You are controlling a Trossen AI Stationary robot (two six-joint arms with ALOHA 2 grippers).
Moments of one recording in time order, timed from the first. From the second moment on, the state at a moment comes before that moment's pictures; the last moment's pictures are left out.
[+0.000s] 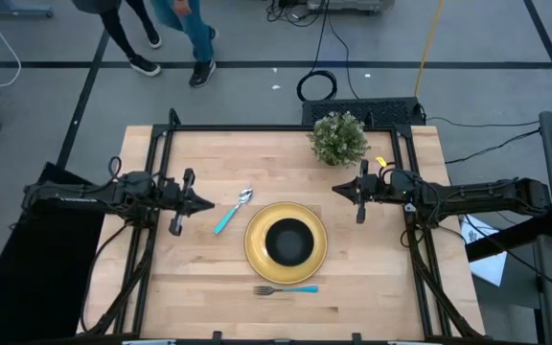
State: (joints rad) left arm 0.01 0.39 0.24 0.11 0.16 0.00; right arm -0.15 0.75 0.19 0.44 0.00 -0.03
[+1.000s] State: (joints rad) left arm 0.05 0.28 0.02 0.20 0.29 0.11; right arm -0.15 0.75 0.19 0.44 0.00 -0.02
